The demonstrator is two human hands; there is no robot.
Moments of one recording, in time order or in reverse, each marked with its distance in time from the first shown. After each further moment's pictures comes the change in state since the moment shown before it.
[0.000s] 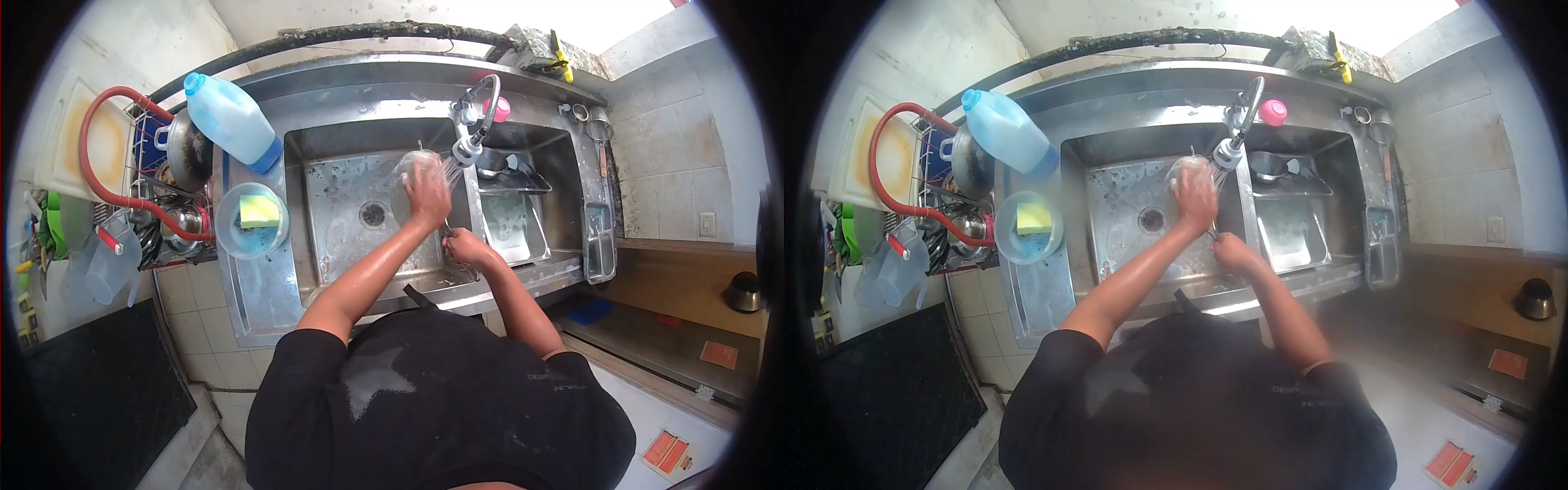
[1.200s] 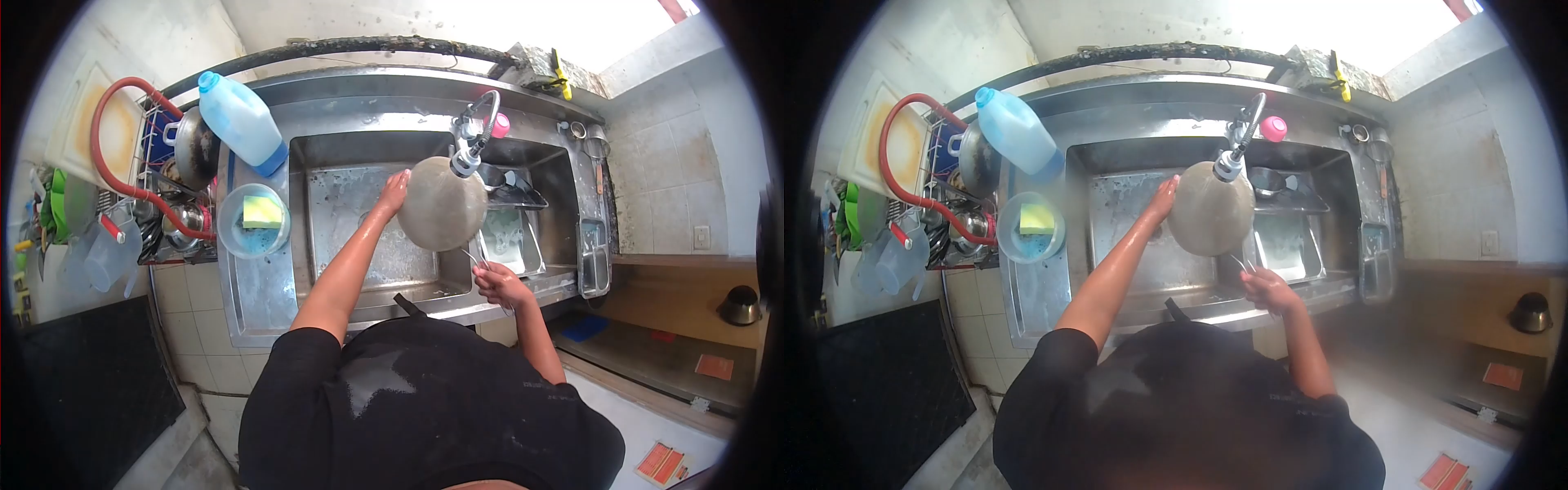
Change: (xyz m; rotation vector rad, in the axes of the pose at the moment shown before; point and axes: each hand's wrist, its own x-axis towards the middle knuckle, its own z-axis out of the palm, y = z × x) left_hand 0.027 -0.113 0.045 -0.833 -0.253 -0.278; right_hand -0.111 0.021 -0.045 0.658 -0.148 0.074
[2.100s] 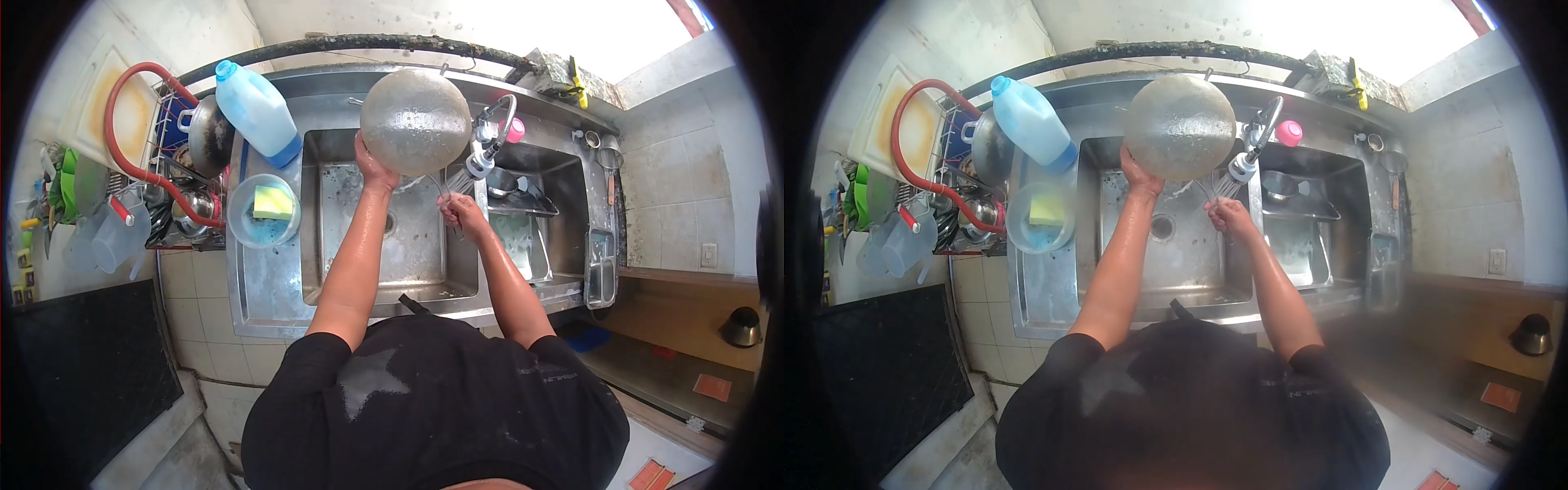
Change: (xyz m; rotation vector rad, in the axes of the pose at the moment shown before) left_hand 0.014 0.150 -0.093 -1.531 0.284 -0.114; right_hand 0.184 -0.056 0.019 0.118 -0.263 -0.458
